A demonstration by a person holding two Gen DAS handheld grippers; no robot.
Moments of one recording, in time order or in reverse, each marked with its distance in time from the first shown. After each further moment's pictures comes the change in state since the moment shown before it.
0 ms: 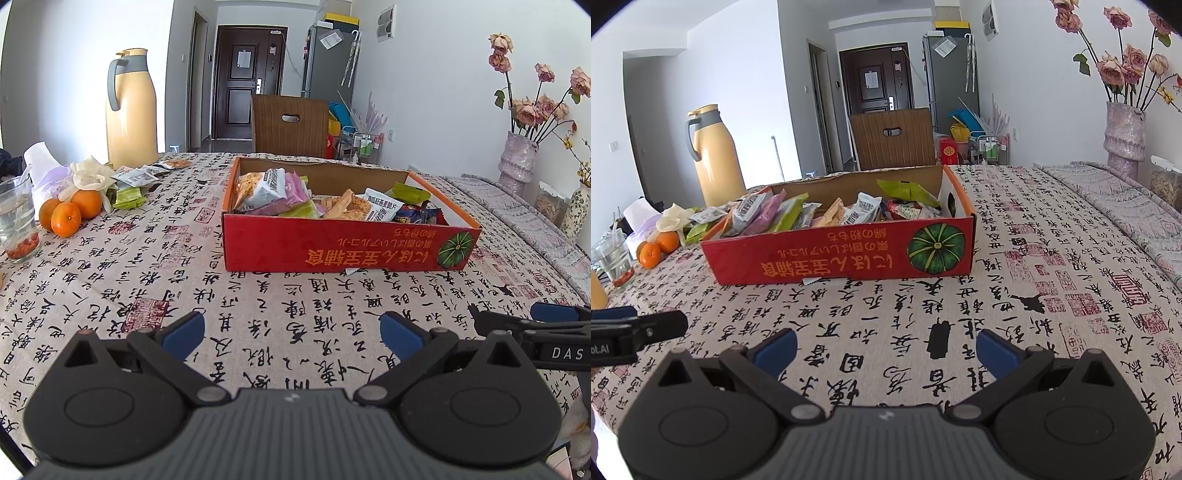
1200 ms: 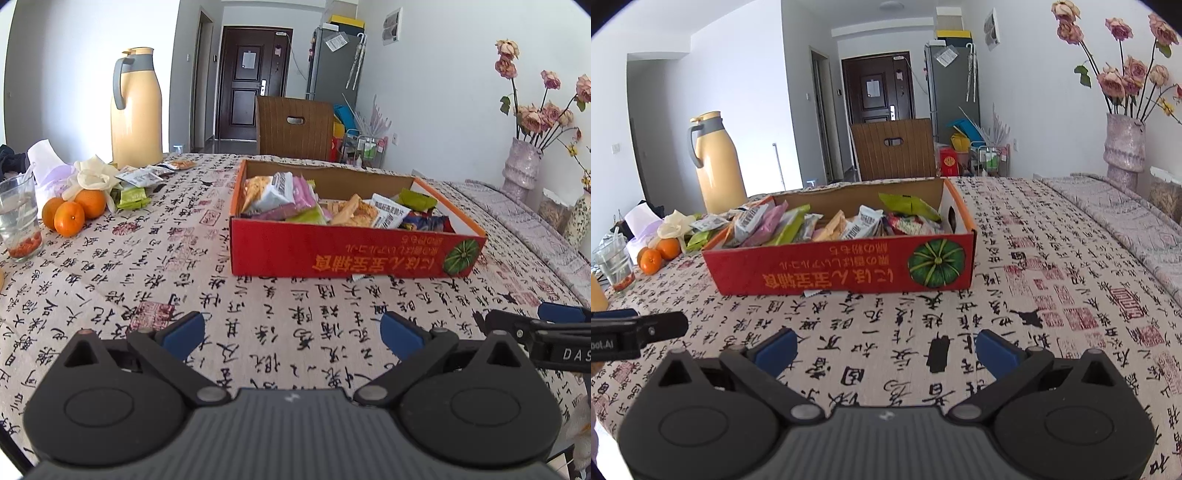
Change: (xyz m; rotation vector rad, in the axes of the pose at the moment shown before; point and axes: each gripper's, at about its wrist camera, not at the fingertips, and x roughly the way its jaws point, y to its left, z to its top) left arm 0.002 0.005 0.002 -0.015 -0.001 0.003; right arm -0.002 0.001 0.003 -0.008 -0.022 -0.005
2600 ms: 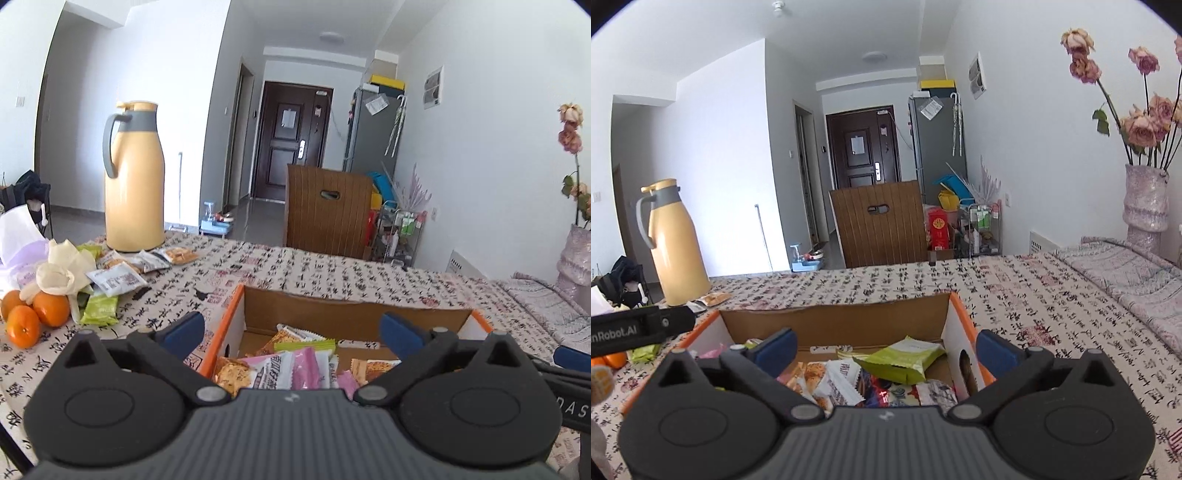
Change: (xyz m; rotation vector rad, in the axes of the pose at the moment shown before) left arm 0.118 -0.017 0.131 -0.088 -0.227 0.108; right arm 0.123 -0.007 0.126 0.020 -0.219 -0.039
